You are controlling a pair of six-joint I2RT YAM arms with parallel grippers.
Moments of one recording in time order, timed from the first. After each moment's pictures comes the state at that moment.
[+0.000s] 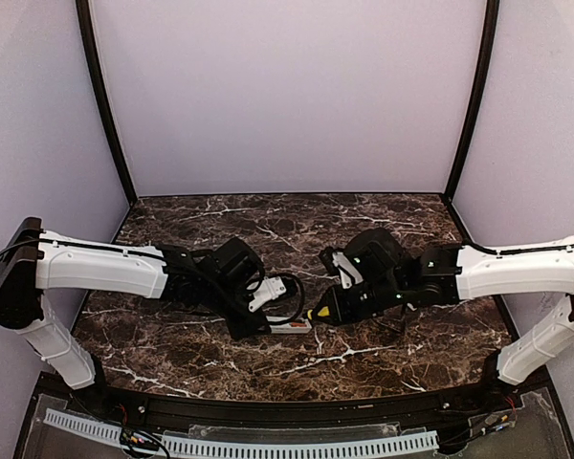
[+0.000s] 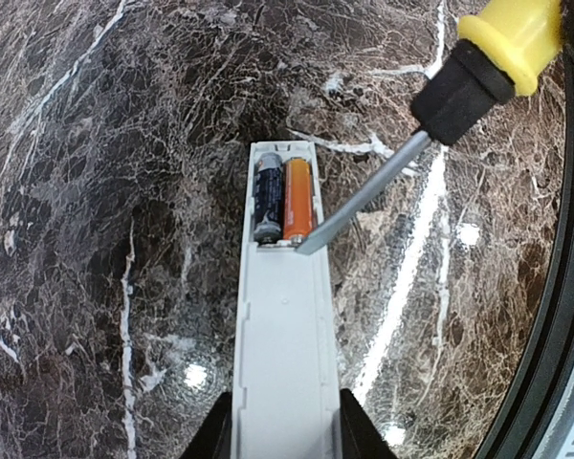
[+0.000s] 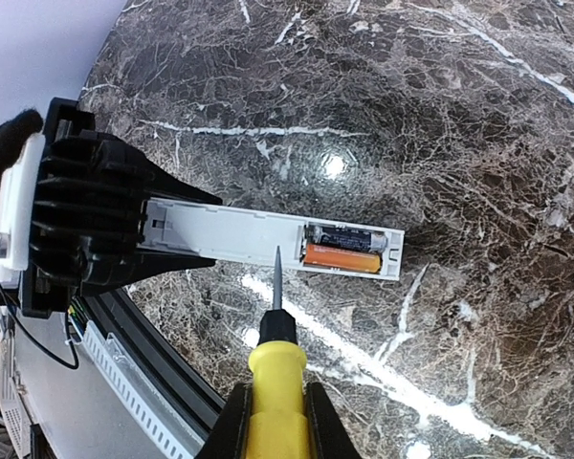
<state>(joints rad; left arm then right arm) -1.02 1.60 1.03 -0.48 0.08 0.14 1.09 1.40 0.94 -0.35 -0.10 0.73</state>
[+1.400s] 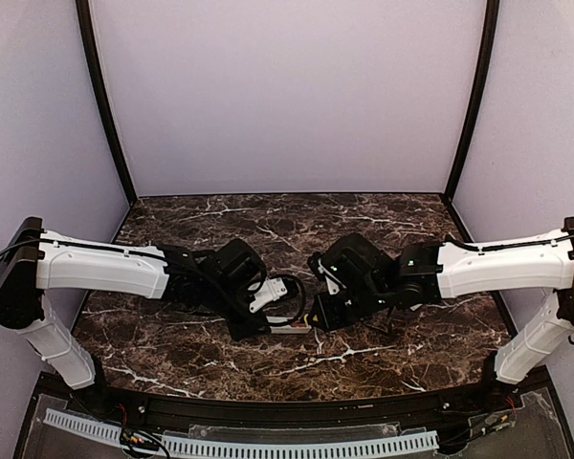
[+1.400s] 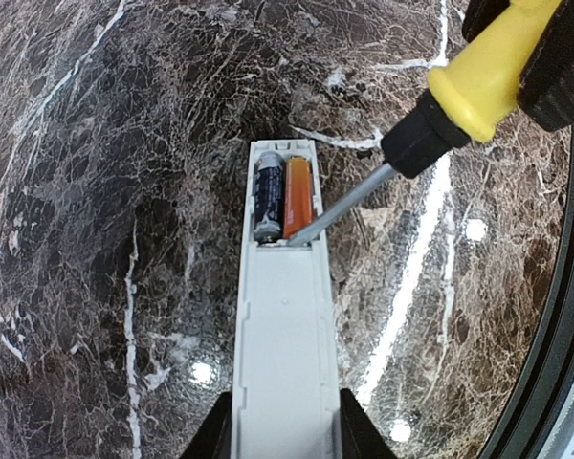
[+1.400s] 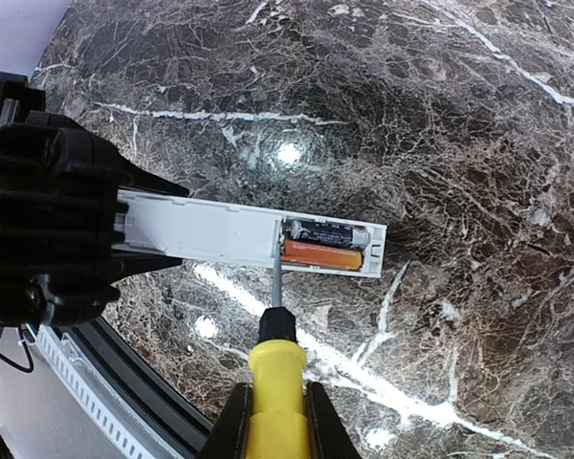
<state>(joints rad) -1.03 1.61 1.04 -0.49 0.06 0.15 1.15 1.51 1.06 -0.48 0.03 0.71</state>
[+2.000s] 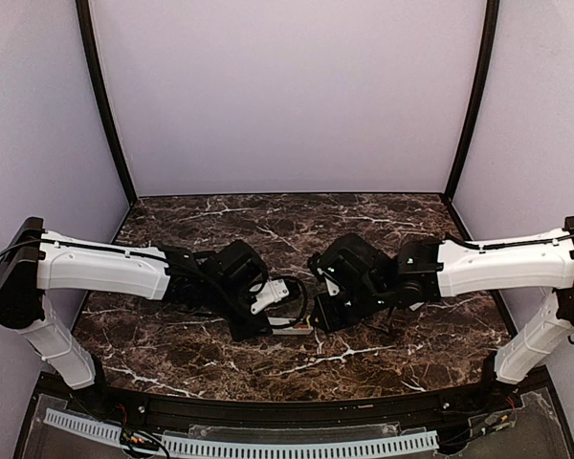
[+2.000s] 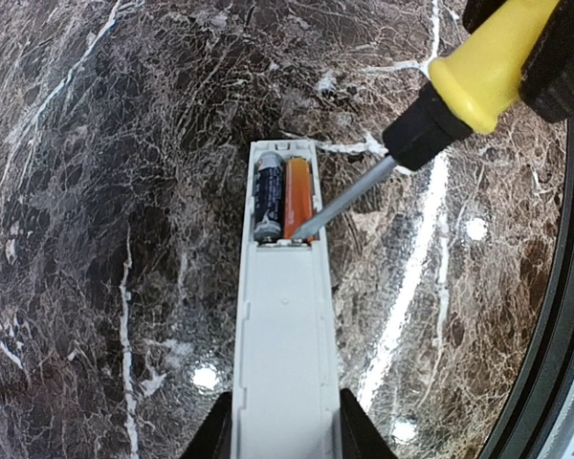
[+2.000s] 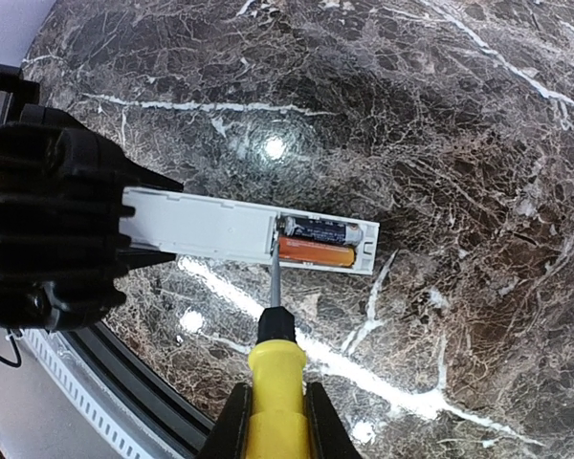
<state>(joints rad) -1.03 1.61 1.04 -0.48 0.05 0.15 1.16 1.51 1.09 -0.55 0.06 0.70</state>
